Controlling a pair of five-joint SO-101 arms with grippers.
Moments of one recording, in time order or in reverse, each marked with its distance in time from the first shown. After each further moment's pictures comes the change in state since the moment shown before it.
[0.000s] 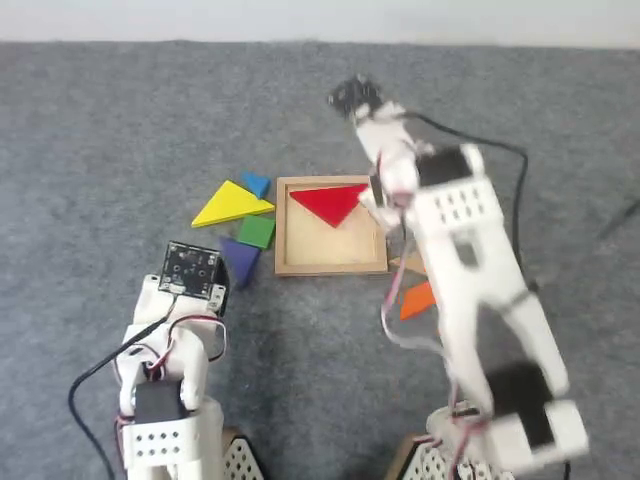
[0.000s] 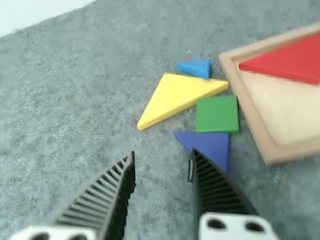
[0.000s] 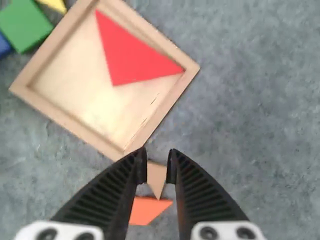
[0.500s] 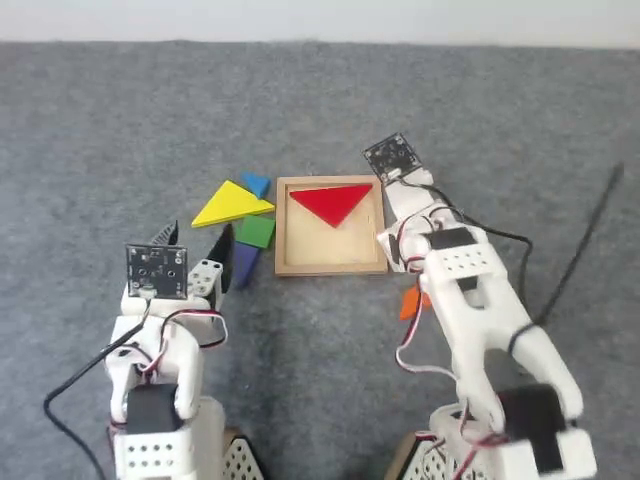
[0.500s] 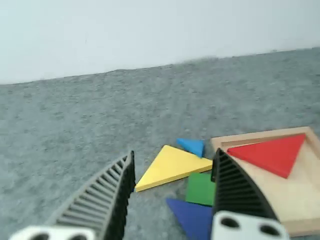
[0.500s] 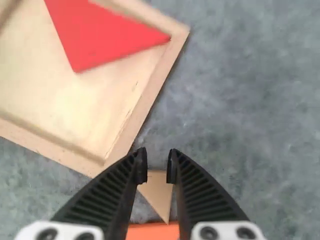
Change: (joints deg) left arm 2.5 0.0 -8.7 -4.8 11.9; right arm 4.6 -0.7 32.2 -34.4 -6.0
